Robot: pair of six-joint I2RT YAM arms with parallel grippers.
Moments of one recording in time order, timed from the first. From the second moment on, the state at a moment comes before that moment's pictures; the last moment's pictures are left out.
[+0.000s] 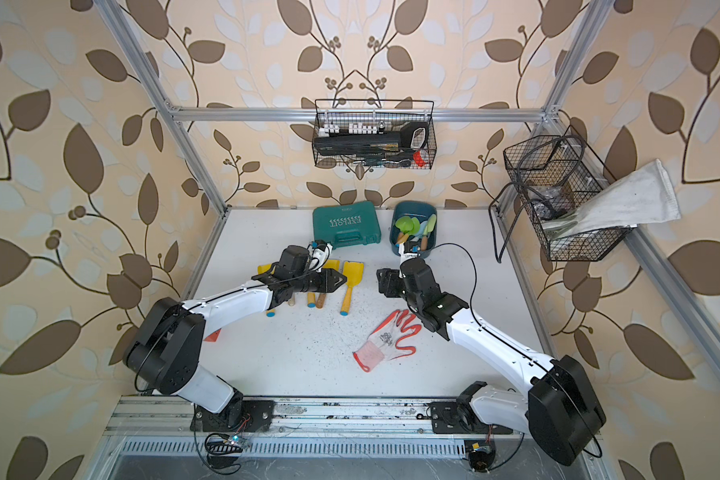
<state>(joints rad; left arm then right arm) -0.53 1.53 0.87 0.03 0.40 -0.45 0.57 1.21 0.77 -0.09 0.16 0.55</state>
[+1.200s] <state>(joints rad) -0.54 1.20 0.71 0.09 0.34 -0.39 0.16 1.99 1.62 -0.59 0.10 0.40</state>
